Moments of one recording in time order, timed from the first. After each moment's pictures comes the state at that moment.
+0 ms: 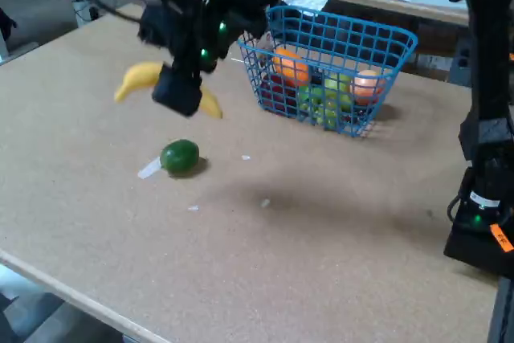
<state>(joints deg) 22.3 103.4 85.8 -28.7 21.6 -7.9</state>
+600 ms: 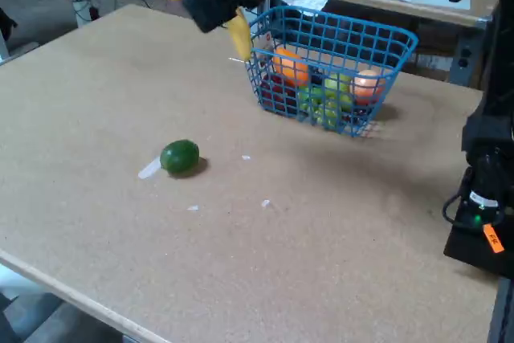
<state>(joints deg) 8.5 95.2 85.8 -34.8 28.2 13.6</state>
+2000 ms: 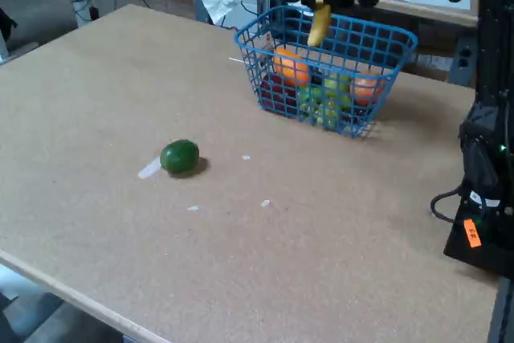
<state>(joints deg) -26.2 105.4 85.8 -32.4 18.8 28.2</state>
